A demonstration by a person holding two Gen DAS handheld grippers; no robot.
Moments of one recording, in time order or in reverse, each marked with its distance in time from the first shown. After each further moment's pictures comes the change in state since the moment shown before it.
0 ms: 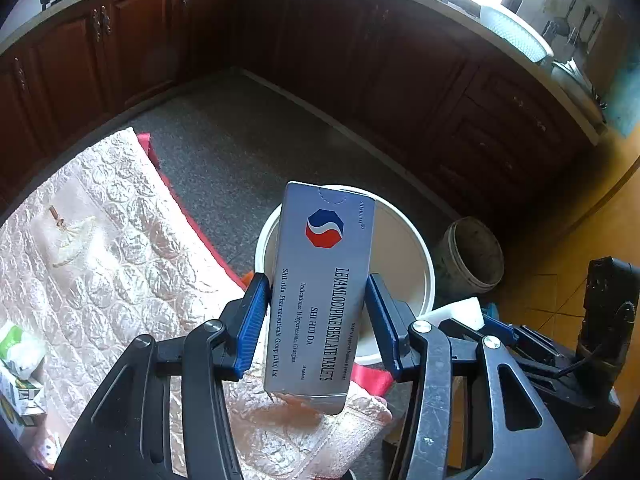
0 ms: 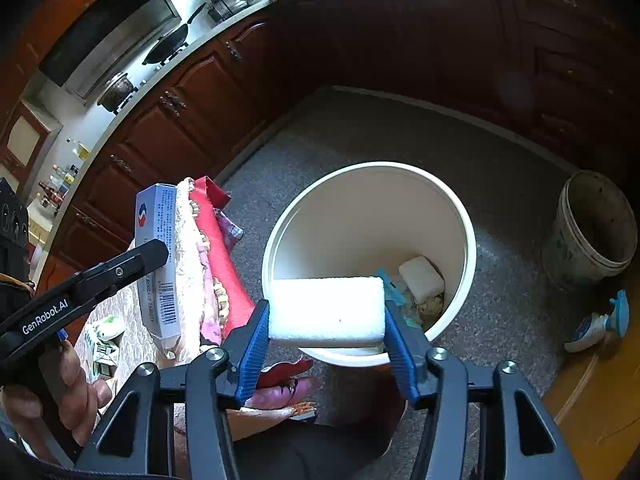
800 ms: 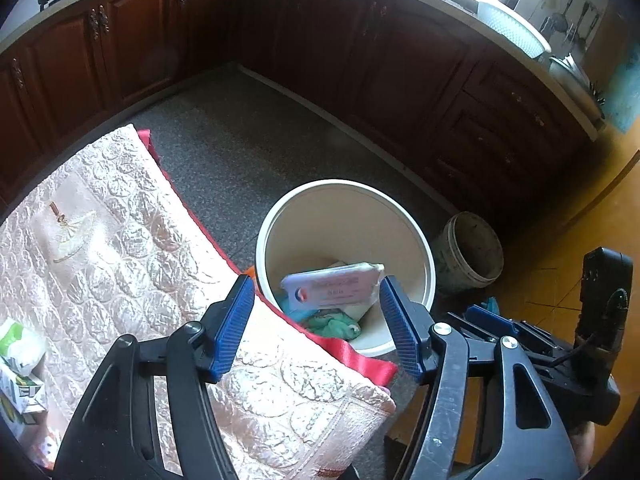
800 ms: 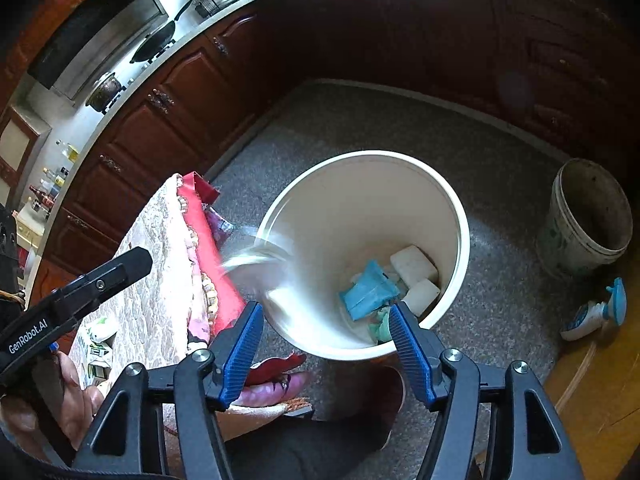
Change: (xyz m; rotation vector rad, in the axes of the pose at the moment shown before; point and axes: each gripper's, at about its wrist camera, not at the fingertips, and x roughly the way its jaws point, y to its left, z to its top) left arm -0.001 -0.001 -0.005 0.010 0.001 -0.002; right arm 0.004 -0.007 -0.004 0.029 0.024 -0.029
